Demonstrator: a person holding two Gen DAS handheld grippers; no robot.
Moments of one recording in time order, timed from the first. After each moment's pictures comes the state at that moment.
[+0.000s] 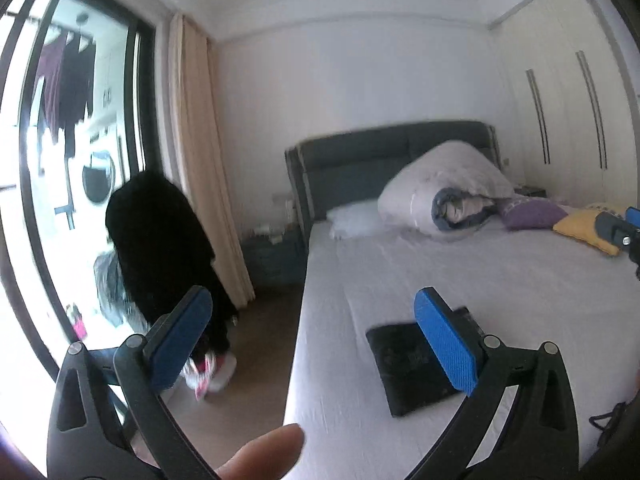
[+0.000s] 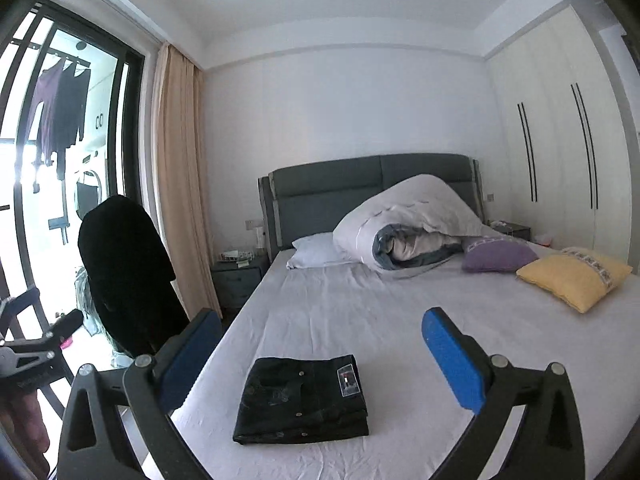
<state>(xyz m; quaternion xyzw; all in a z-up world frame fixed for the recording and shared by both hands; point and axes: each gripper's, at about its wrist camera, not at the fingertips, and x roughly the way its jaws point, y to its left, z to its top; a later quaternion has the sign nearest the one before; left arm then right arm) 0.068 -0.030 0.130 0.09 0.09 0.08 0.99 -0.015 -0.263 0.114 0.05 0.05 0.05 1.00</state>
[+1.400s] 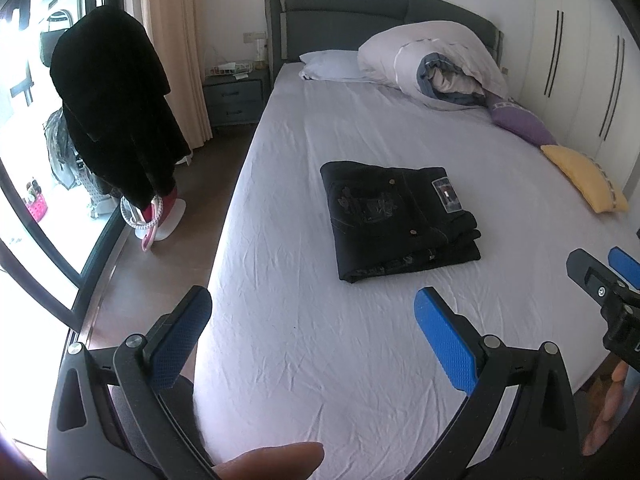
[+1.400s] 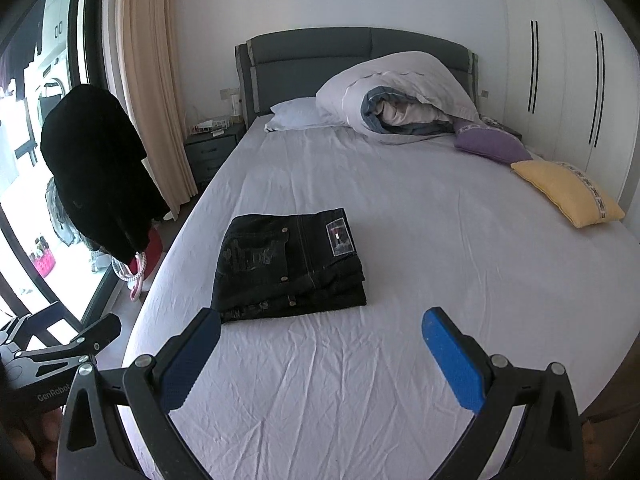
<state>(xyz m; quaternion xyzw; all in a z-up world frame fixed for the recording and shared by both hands) 0.170 -0.034 0.000 -0.01 0.36 0.03 0.93 0.036 -0.229 0.025 0.03 0.31 0.01 0.95</state>
